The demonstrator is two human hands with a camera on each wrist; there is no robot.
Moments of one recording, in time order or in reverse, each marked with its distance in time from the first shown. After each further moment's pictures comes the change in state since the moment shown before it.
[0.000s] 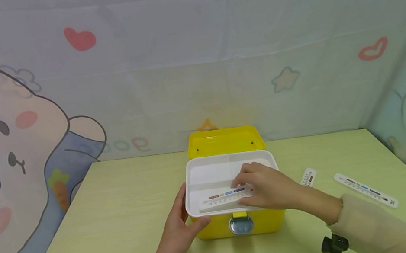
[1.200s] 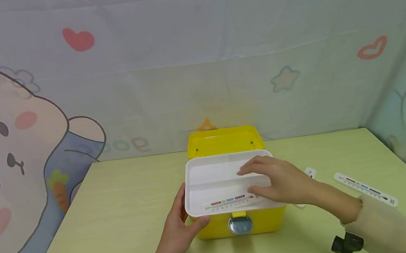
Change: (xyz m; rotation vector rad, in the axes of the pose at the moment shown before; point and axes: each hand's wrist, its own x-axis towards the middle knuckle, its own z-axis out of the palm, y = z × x) left_hand 0.000 0.001 -0.001 -0.006 -0.002 0.007; right_hand -0.015 0.013 -0.016 0.045 0.093 0.013
